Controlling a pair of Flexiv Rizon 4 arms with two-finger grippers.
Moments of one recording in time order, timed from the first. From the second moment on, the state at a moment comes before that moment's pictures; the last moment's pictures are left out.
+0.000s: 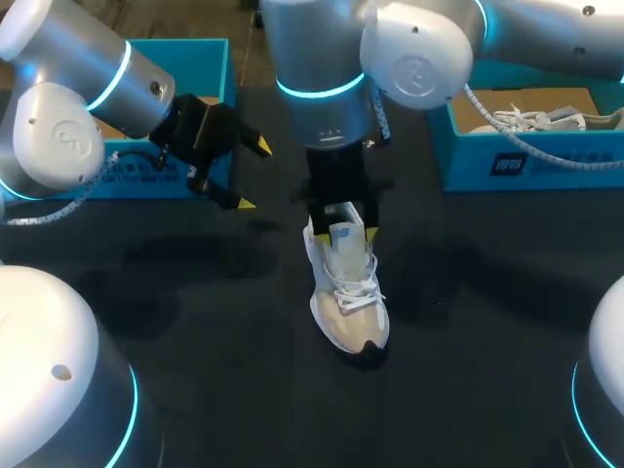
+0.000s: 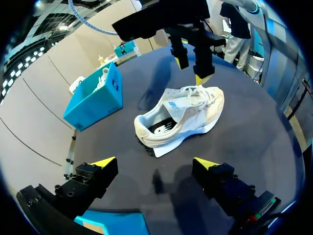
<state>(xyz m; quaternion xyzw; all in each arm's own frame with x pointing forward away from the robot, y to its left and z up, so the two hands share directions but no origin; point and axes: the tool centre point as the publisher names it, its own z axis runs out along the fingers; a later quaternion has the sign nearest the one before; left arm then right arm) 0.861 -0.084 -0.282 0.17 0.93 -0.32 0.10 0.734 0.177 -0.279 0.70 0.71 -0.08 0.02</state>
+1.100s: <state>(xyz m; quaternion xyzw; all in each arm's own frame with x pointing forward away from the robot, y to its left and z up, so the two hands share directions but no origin) 0.861 -0.084 -0.282 0.17 0.93 -0.32 0.10 0.767 0.175 -0.340 0.67 0.74 -0.03 0.04</state>
